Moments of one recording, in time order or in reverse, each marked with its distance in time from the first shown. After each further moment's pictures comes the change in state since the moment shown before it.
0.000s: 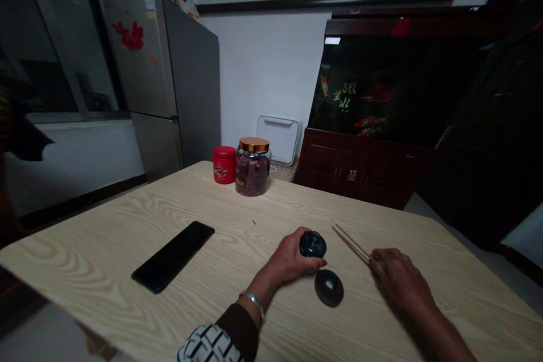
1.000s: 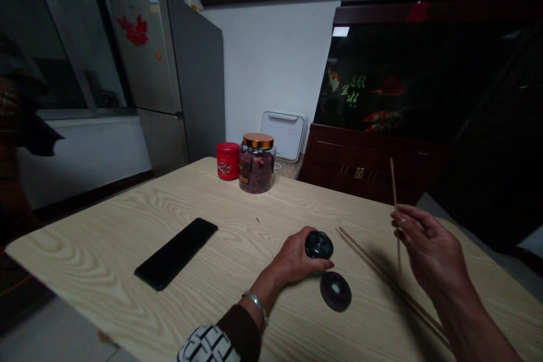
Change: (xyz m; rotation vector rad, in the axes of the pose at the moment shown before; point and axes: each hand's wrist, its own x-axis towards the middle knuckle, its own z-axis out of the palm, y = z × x) left_hand 0.000 0.001 0.000 0.014 -0.001 -0.025; right_hand 0.033 -0.064 -0.070 1.240 0.380 0.230
